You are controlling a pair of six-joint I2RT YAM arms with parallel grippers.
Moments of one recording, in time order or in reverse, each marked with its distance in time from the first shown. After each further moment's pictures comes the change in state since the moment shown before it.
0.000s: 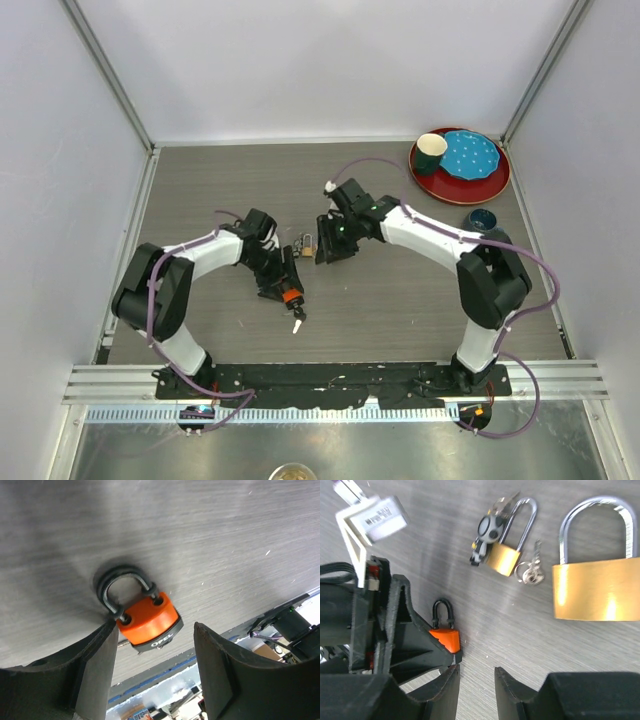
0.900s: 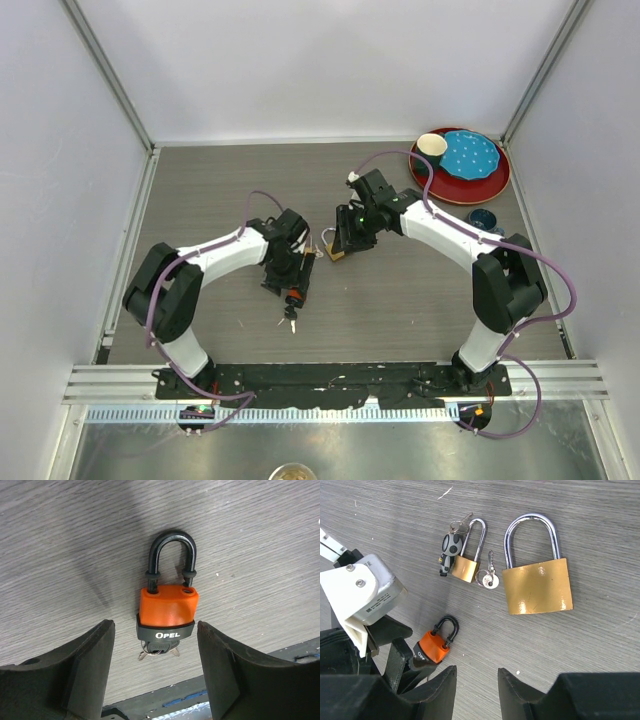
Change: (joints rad) left arm -0.217 0.047 0.192 -0.177 -0.326 0.259; right arm -0.130 -0.092 -0.038 -0.034 -0.005 -0.025
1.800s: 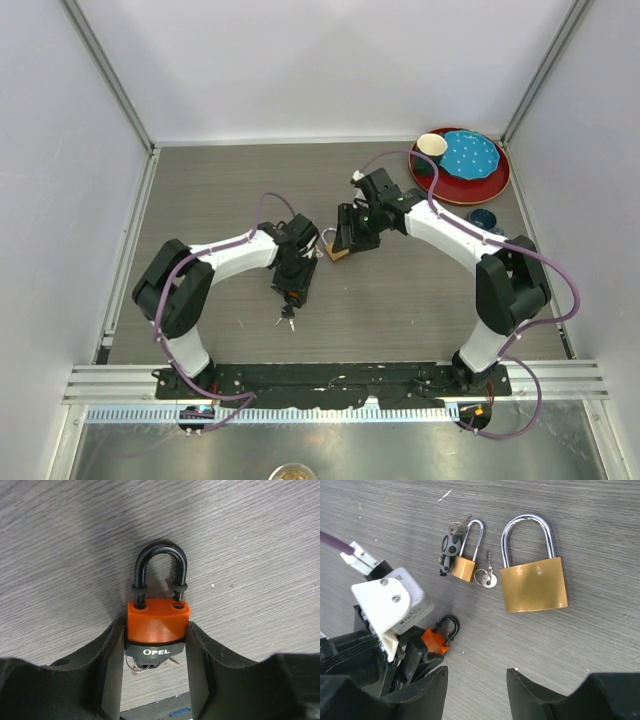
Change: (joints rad) left arm -0.064 0.054 0.011 0.029 -0.048 0.023; right arm -0.026 -0.010 -0.015 0.000 -0.023 -0.004
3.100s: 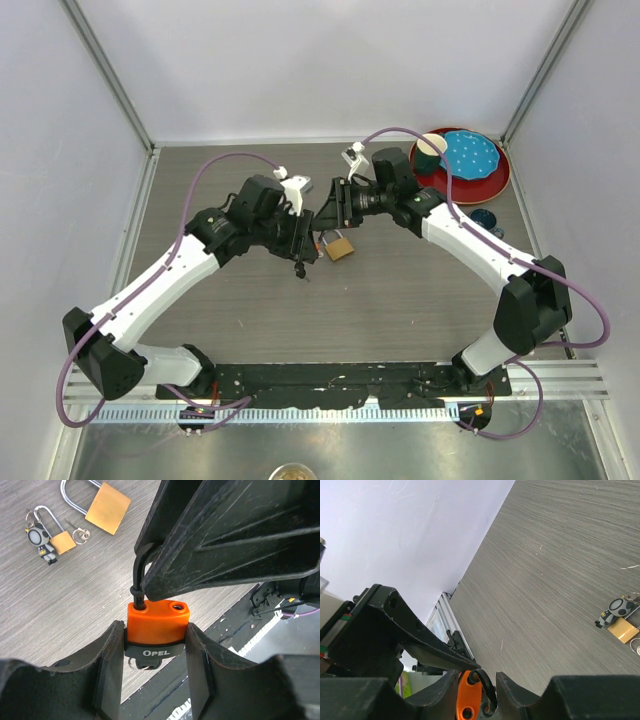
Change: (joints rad) left arm -0.002 -0.444 0.218 -0.069 0.111 0.052; right arm -0.002 -0.148 0.004 0.357 -0.455 0.105
